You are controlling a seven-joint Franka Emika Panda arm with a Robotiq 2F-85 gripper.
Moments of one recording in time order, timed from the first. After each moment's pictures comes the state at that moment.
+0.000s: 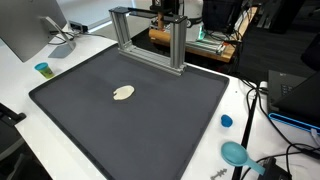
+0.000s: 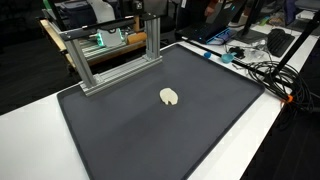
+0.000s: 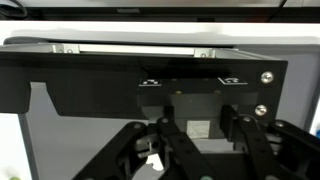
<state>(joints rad) -0.01 -0.58 0.05 -2.52 -0.05 1.90 0.04</state>
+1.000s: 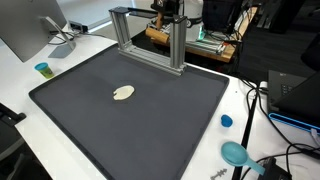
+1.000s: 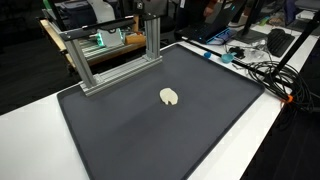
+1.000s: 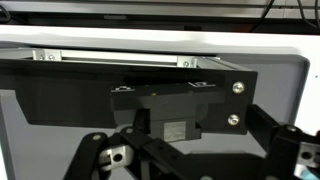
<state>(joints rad) 0.03 -0.57 0.06 -2.52 0.00 1.88 0.06</state>
